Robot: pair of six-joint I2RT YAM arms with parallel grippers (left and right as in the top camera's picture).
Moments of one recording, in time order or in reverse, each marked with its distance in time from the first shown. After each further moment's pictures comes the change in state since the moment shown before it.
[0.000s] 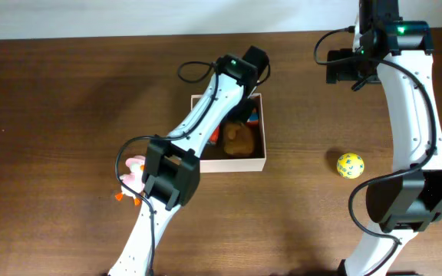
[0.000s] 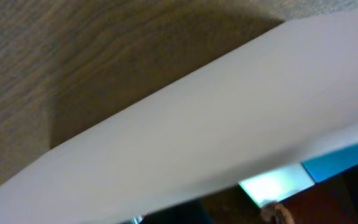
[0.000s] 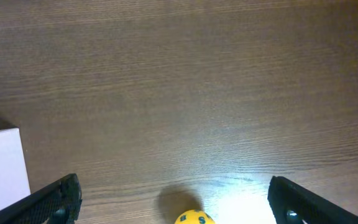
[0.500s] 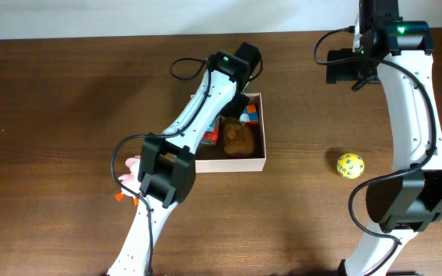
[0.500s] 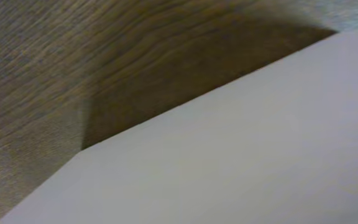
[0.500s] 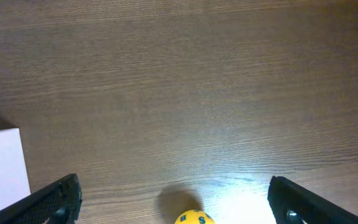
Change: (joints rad) left arm 0.040 0.000 0.000 0.006 -0.030 0.007; right arm 0.000 0.000 0.000 0.000 0.000 0.000
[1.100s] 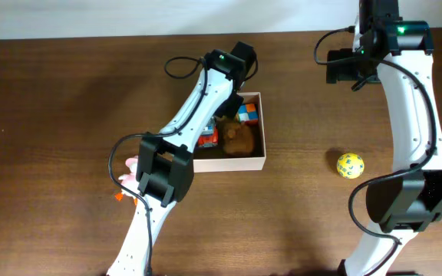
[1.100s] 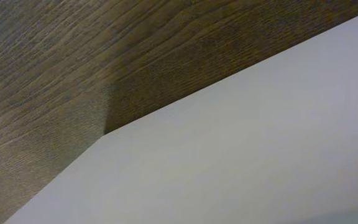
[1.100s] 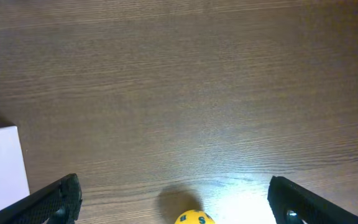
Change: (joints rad) left arm 0.013 0.000 0.000 -0.038 -0.043 0.026; right arm 0.000 0.000 0.000 0.000 0.000 0.000
